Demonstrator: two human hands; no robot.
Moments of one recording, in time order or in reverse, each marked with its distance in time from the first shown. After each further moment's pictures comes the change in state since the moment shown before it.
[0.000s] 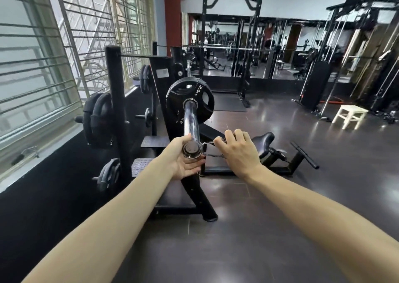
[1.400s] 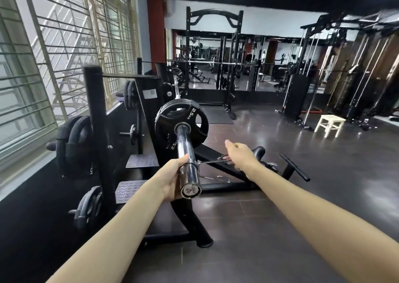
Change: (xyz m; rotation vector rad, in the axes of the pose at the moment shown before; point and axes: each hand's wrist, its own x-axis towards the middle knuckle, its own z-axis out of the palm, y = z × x) left_hand 0.081 0.051 -0.013 0.020 -0.161 0.012; right_hand 0.091 0.039 0.029 1.141 -0.595 1.154
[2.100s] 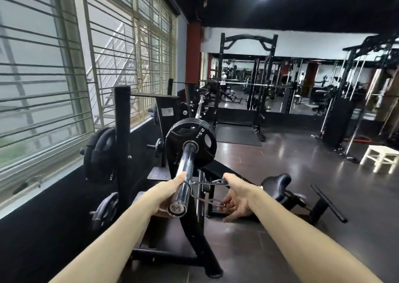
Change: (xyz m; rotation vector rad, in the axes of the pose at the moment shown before) left_hand -0.012 -0.007 0.017 0.376 0.369 0.074; right_hand 0.028 0.027 -0.015 0.153 -0.612 0.492
